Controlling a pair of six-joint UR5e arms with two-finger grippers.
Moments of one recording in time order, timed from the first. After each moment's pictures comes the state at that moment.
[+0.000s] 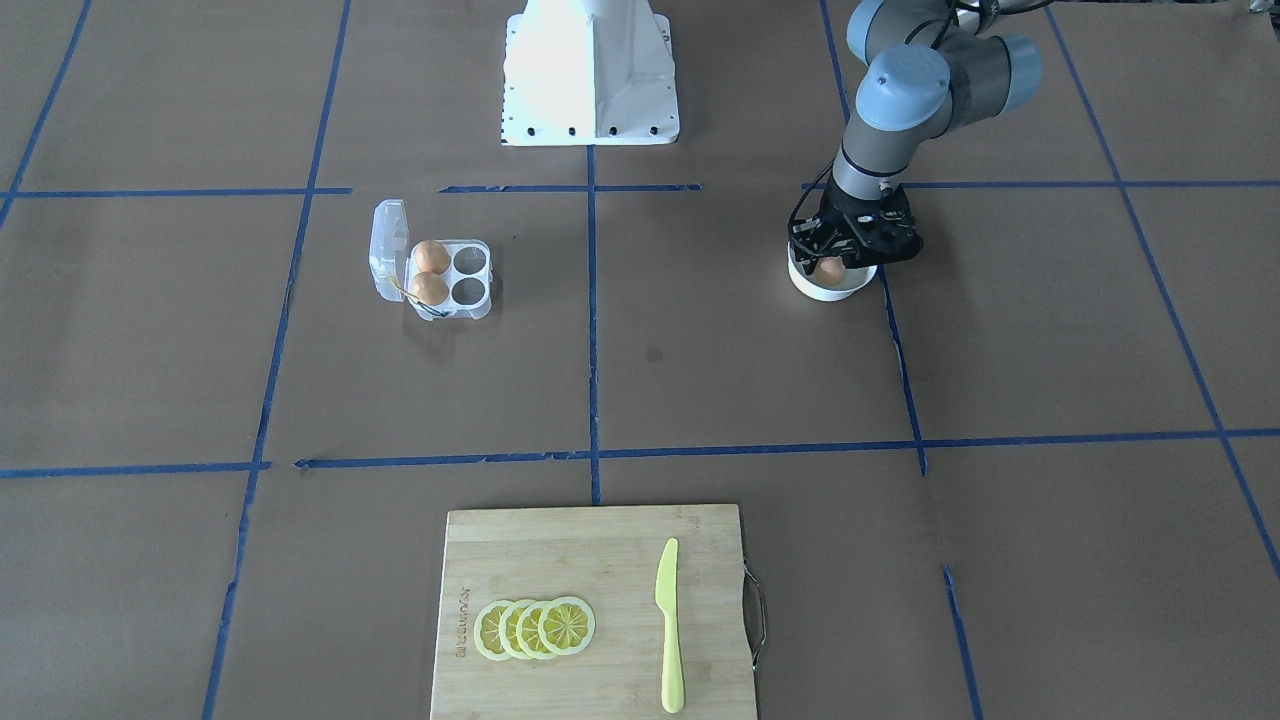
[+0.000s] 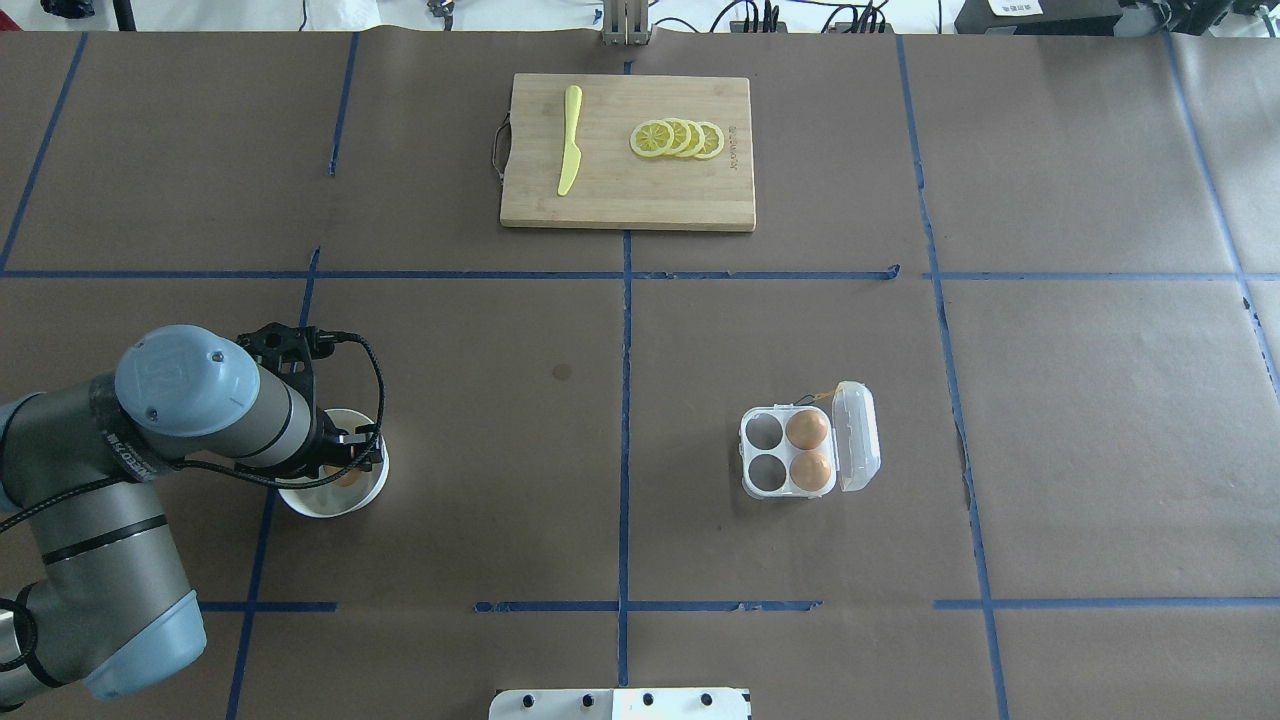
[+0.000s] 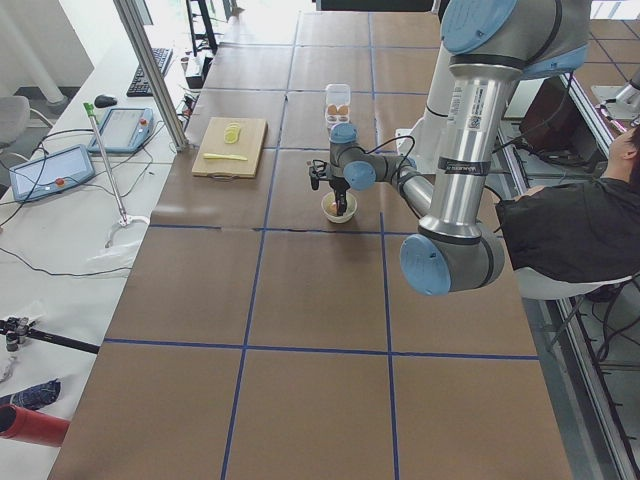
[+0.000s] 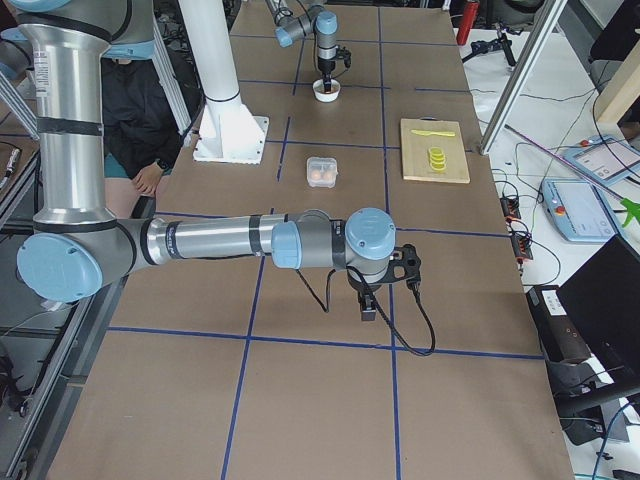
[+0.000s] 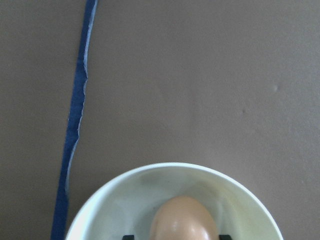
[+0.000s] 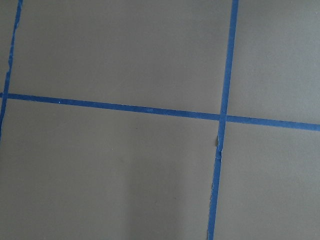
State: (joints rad) left arm -0.51 -1.76 -1.89 -1.77 -1.88 -1.34; right arm 1.60 -1.60 1.72 -1.61 2.49 -0.05
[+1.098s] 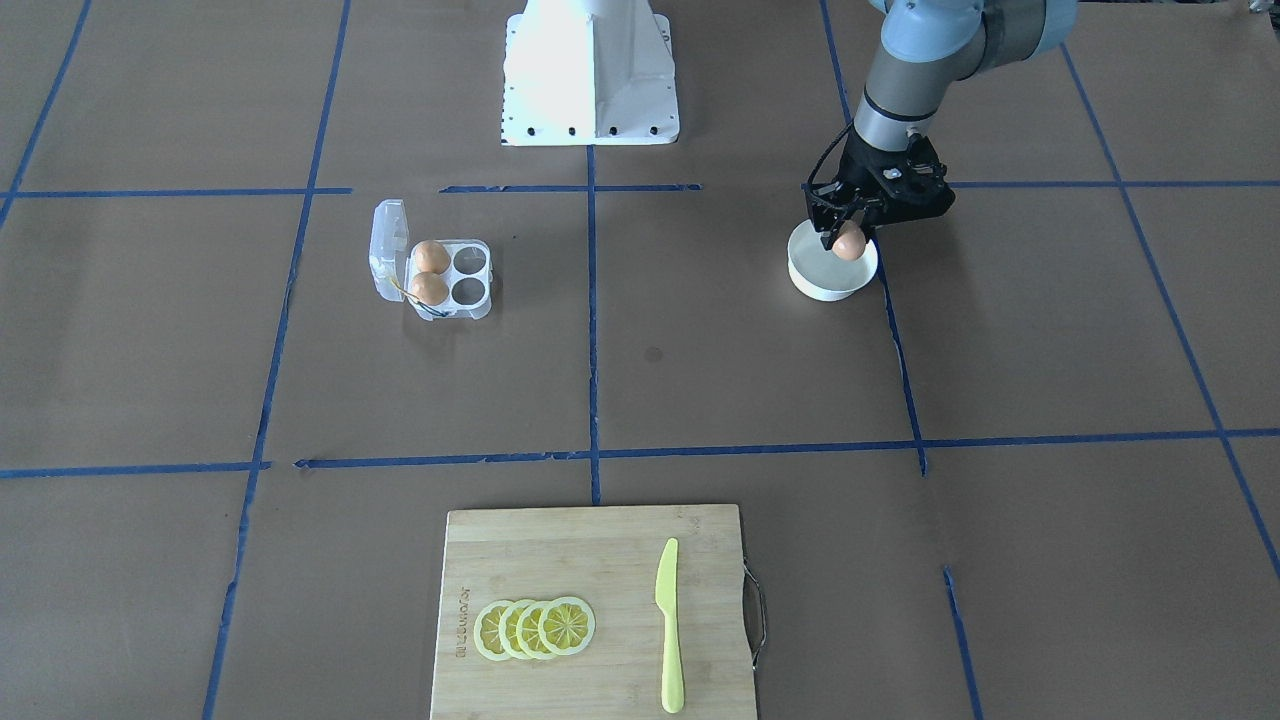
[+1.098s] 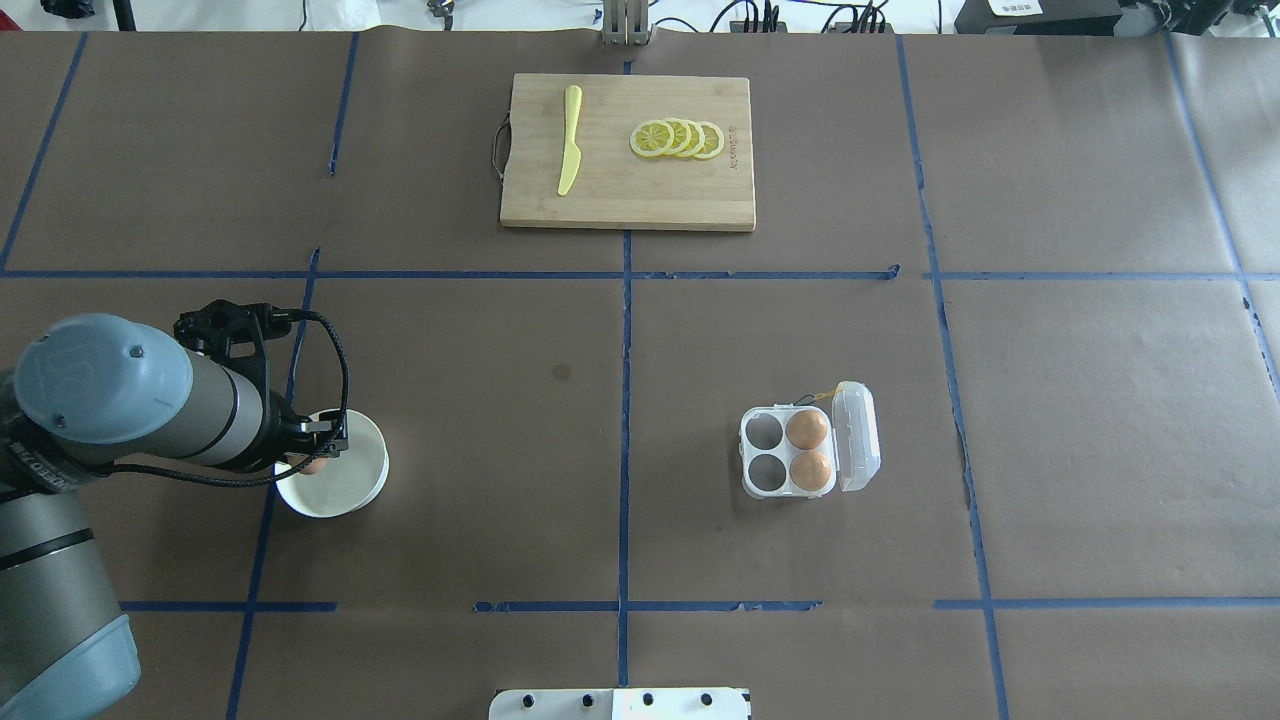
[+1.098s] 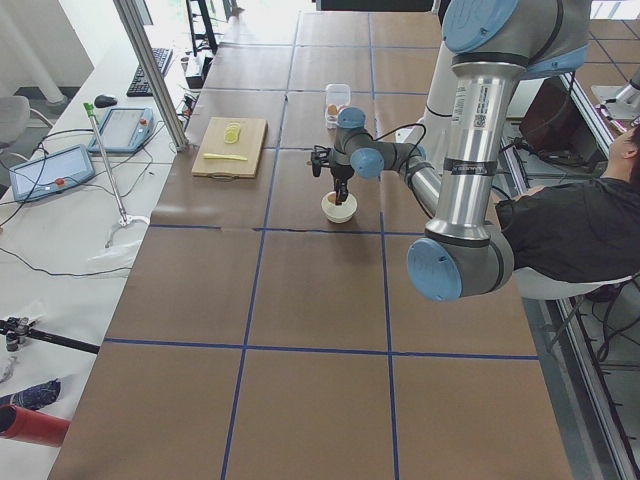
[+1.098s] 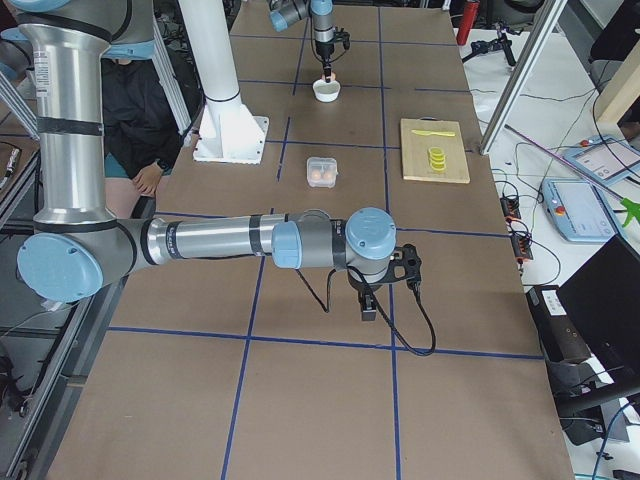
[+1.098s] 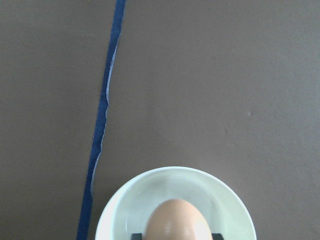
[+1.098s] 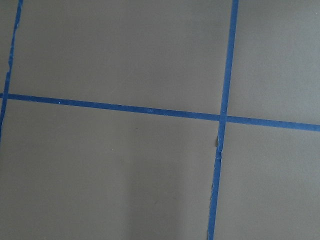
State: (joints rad) left arm -0.53 -1.71 -2.10 -1.64 -1.83 -1.34; right arm 1.60 -1.60 1.72 -1.61 2.49 -0.05
